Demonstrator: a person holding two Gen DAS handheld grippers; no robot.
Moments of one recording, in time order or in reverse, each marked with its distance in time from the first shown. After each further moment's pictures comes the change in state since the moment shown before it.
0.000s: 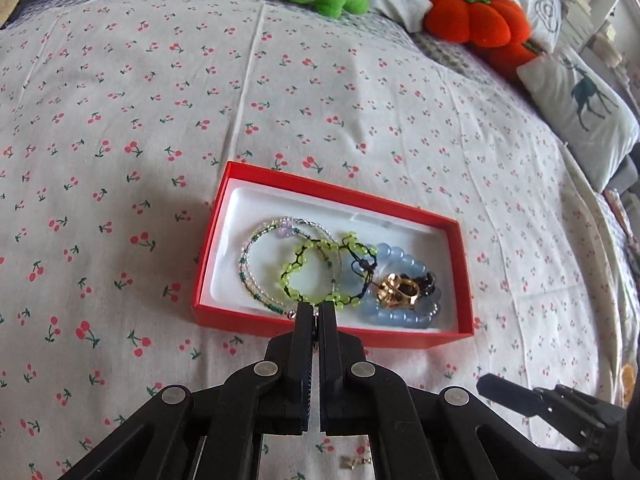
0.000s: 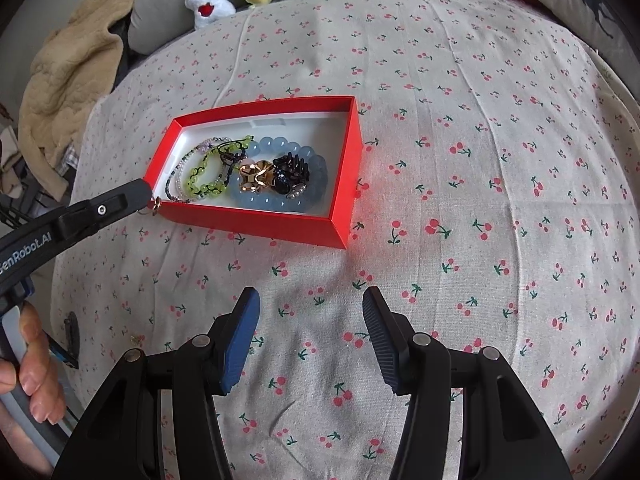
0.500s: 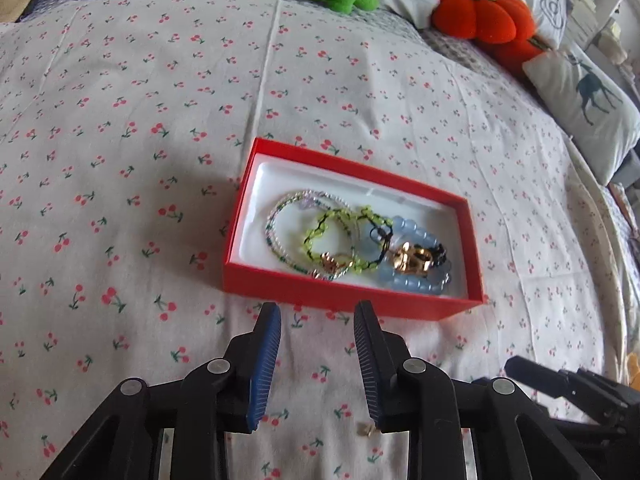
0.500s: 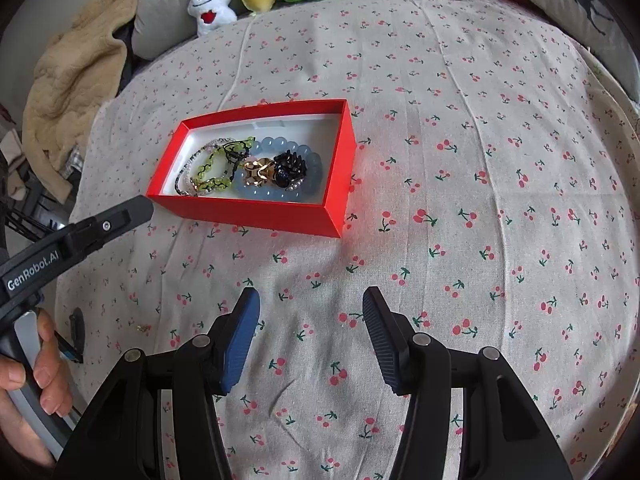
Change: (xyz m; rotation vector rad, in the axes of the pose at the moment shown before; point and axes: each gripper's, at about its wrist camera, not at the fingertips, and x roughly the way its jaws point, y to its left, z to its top) left arm -0.021 0.009 -0.024 0.001 0.025 0.030; right arm -0.019 -0.004 -0.012 0.005 -0.023 0.009
